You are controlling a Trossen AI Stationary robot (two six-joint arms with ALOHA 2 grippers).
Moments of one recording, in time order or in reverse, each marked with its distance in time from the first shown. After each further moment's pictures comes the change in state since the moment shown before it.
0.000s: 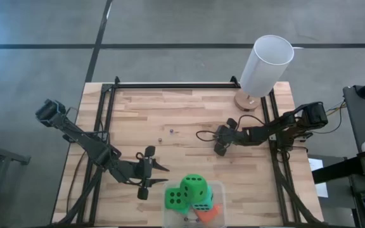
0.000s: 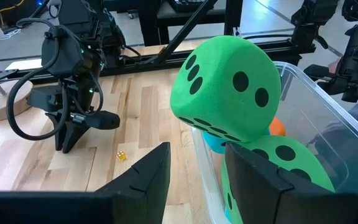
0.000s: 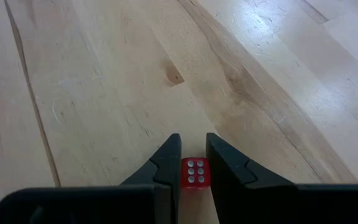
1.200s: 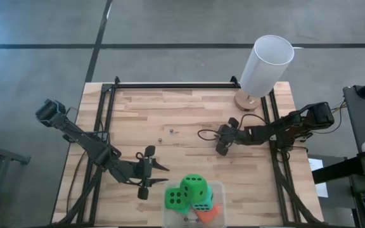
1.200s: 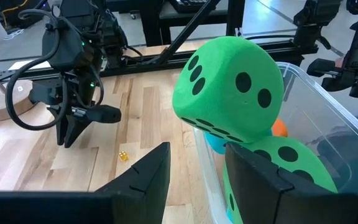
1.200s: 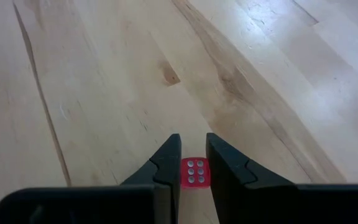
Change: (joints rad) left arm 0.000 0.000 0.000 0.001 -0.008 0.000; right arm 0.000 -0.091 -0.003 -0.060 -0.009 0.004
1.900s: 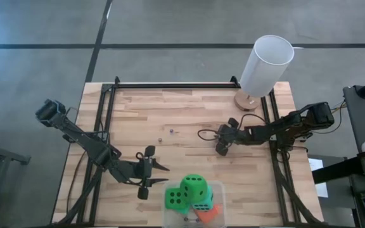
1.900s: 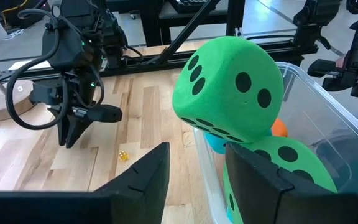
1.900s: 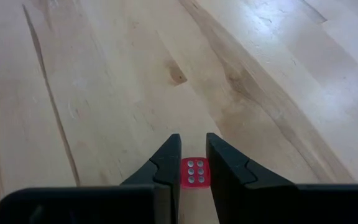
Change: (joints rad) left arm 0.000 0.000 0.000 0.000 0.000 0.000; right arm 0.000 -0.001 0.002 0.001 -0.020 0.006
